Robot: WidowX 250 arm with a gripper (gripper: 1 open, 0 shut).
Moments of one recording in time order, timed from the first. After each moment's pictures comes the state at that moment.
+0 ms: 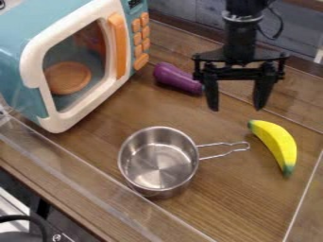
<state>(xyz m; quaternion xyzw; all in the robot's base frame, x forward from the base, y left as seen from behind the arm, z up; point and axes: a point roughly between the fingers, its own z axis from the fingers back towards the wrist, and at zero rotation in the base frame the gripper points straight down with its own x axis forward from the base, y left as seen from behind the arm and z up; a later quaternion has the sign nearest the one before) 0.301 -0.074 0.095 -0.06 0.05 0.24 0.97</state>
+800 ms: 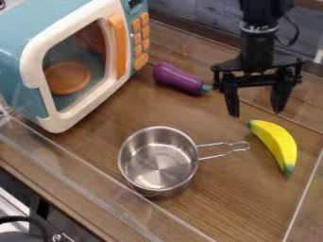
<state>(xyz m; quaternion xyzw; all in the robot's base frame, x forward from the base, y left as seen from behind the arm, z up) 0.321 -0.079 0.077 -0.08 0.03 0.28 0.96</state>
